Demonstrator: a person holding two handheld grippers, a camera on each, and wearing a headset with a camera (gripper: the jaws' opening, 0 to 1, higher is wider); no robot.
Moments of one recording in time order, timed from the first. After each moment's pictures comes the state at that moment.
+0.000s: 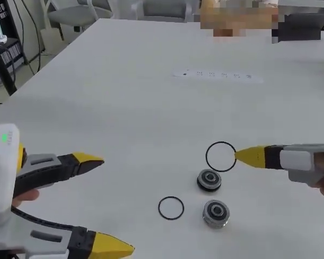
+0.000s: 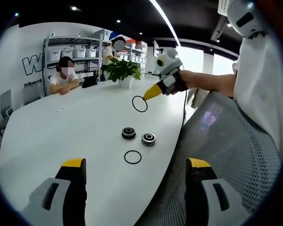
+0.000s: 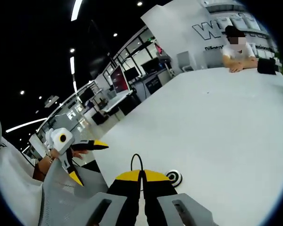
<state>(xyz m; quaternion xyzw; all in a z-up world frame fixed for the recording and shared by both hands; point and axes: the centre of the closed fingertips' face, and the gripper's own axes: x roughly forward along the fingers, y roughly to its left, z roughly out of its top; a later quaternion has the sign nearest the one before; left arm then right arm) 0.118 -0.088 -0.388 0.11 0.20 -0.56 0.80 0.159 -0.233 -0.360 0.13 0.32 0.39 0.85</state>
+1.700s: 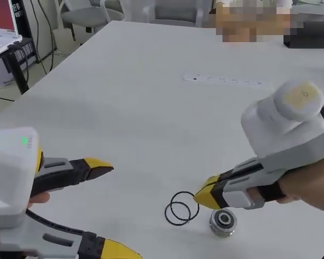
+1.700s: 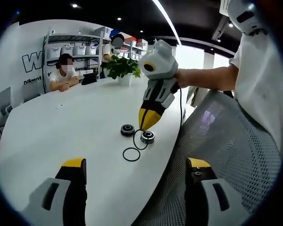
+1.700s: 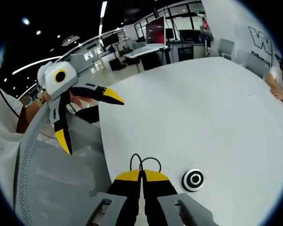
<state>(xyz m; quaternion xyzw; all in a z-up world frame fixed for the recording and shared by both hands) 0.118 -0.087 -0.395 0.11 0.21 -0.56 0.79 0.136 -0.172 -0.427 -0.11 0.42 0.48 0.76</state>
